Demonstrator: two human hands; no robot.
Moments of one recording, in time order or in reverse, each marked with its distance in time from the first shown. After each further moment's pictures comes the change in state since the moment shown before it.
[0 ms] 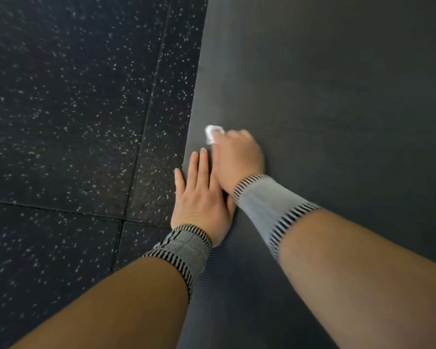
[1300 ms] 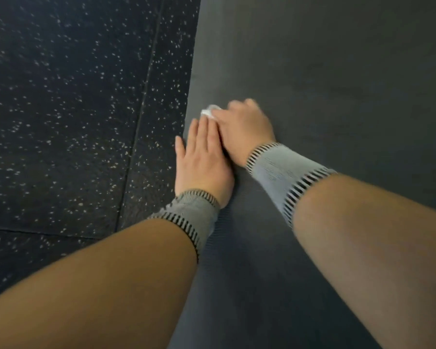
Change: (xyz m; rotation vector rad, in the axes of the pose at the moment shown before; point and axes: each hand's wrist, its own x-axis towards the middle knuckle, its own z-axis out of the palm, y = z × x) left_hand 0.078 0.007 -0.010 -0.102 0.195 -0.059; right_hand 0.060 0.030 -0.005 -0.155 0.030 -0.115
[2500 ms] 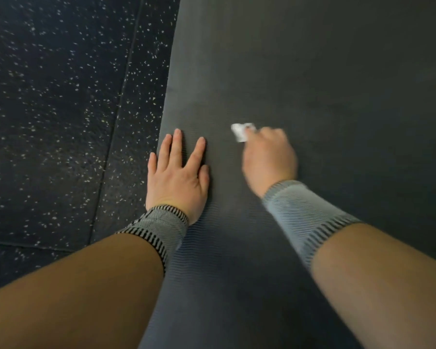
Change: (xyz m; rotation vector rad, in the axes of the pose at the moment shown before) left_hand 0.001 -0.001 -0.001 0.100 -0.076 -0.021; right_hand -0.039 0.067 -0.014 0.073 0.046 0.205
